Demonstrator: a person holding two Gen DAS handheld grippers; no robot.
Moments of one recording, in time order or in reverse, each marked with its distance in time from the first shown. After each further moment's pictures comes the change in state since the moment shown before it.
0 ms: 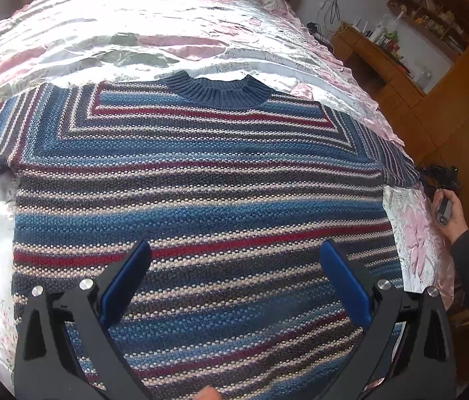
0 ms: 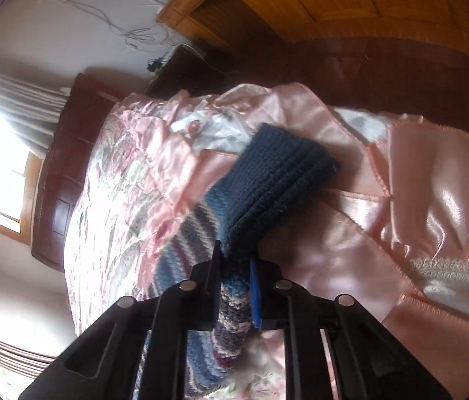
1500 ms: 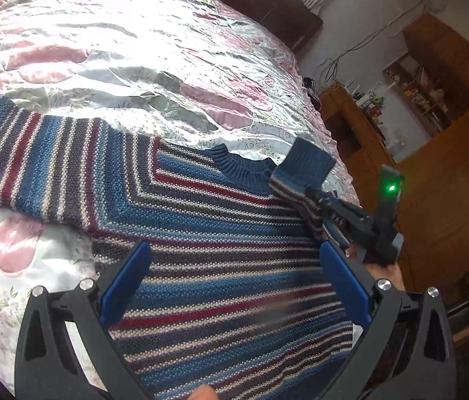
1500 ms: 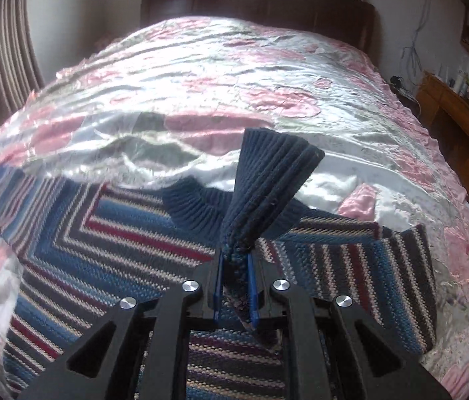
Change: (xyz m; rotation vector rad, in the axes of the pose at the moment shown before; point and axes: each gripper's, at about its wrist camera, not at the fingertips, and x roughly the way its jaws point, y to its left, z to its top) left arm -0.079 0.140 0.074 -0.191 -0.110 -0.236; right arm 0.082 0.382 -0.469 -1.257 0.157 -0.154
